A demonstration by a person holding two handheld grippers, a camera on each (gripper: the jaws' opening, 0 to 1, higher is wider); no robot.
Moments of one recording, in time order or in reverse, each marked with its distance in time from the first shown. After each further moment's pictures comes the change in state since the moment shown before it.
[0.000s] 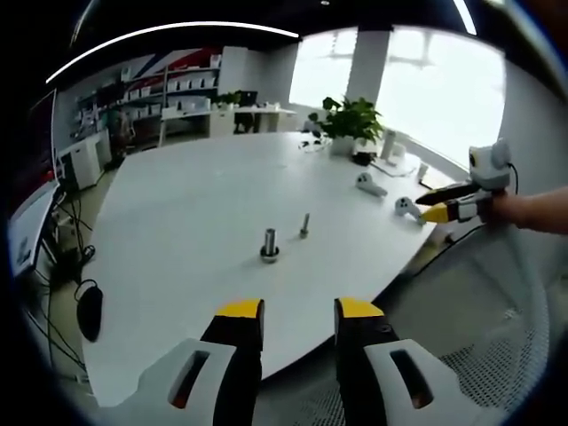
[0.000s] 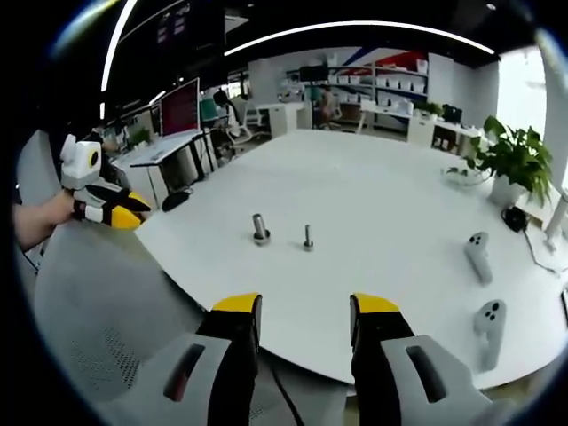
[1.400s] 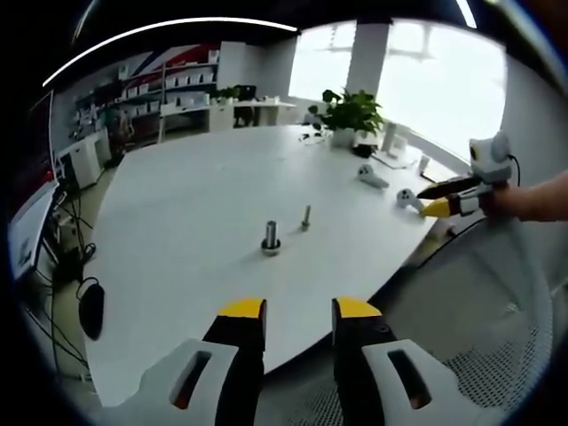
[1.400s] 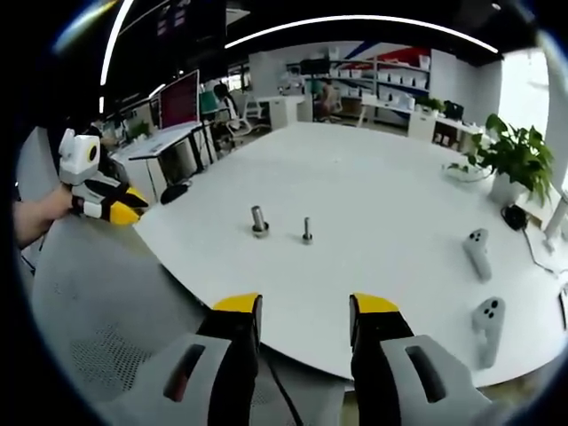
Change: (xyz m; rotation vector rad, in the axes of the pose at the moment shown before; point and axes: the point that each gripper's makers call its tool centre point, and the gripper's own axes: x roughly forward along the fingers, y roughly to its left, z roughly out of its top) left arm 0.003 0.002 -0.006 0.003 0.039 0.011; right arm 0.001 -0.002 -0.006 -0.002 0.033 -0.008
